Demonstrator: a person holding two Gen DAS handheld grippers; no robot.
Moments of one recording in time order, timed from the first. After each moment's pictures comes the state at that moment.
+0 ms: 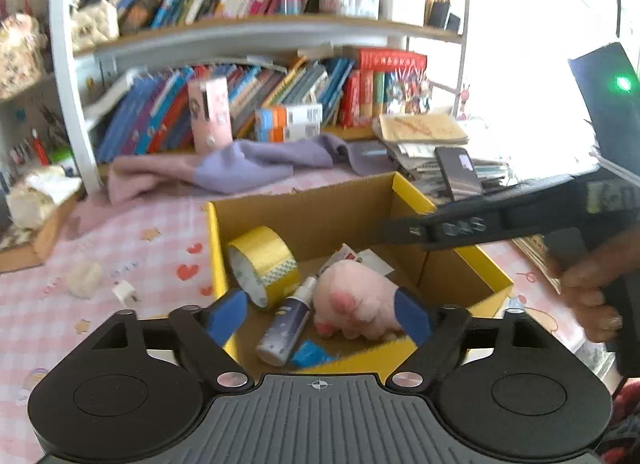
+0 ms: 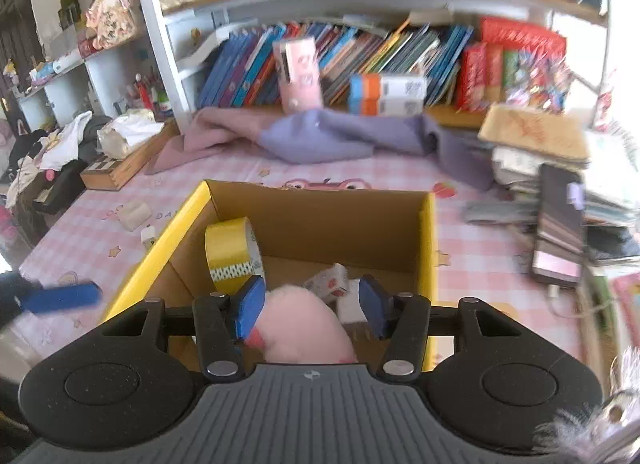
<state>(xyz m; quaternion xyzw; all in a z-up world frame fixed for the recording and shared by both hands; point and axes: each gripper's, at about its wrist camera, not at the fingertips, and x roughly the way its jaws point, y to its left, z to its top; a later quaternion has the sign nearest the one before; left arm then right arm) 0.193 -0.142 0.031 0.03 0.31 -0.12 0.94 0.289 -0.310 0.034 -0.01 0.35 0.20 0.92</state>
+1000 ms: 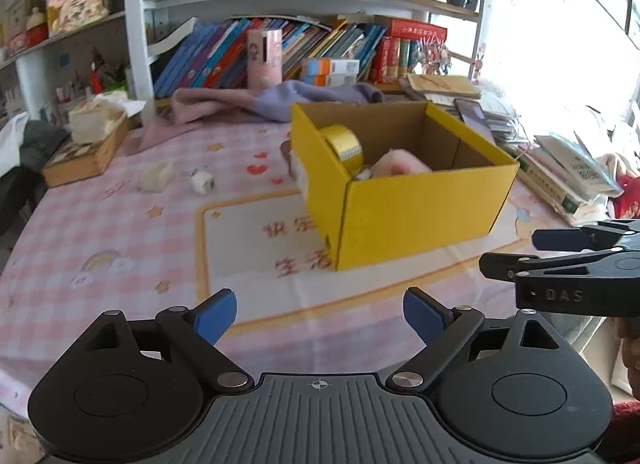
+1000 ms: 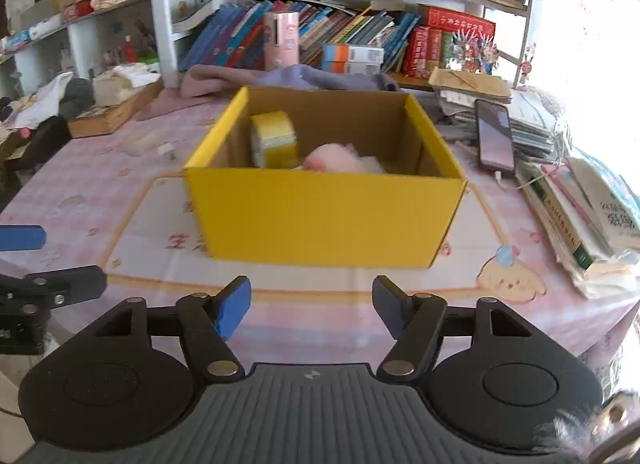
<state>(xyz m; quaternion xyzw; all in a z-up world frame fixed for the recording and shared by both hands) 0.077 -0.036 0.002 0.02 0.36 -0.11 0.93 0.097 -0.232 -0.004 -0.04 0.35 0.09 0.93</state>
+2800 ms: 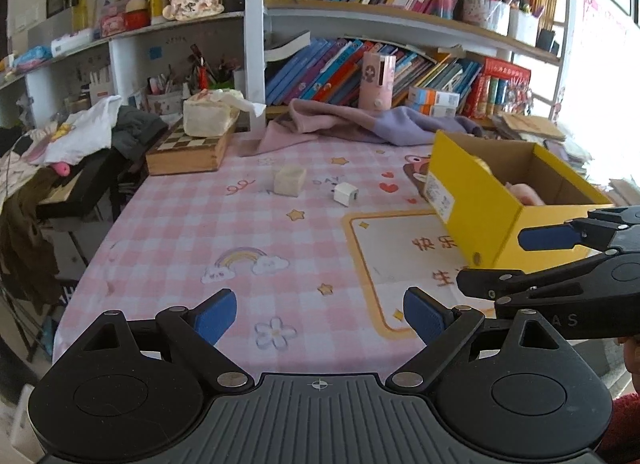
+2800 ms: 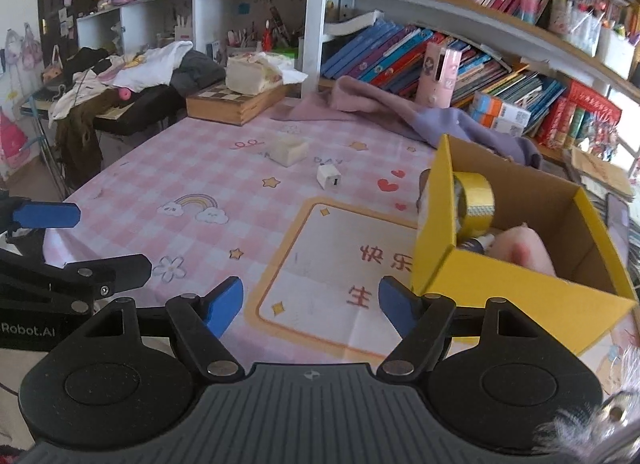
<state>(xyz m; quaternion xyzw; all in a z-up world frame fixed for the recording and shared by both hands) 0.084 0.100 0.000 0.00 0.32 -0.02 0.95 0.126 -0.058 0.001 -0.11 0.33 0.22 0.91</state>
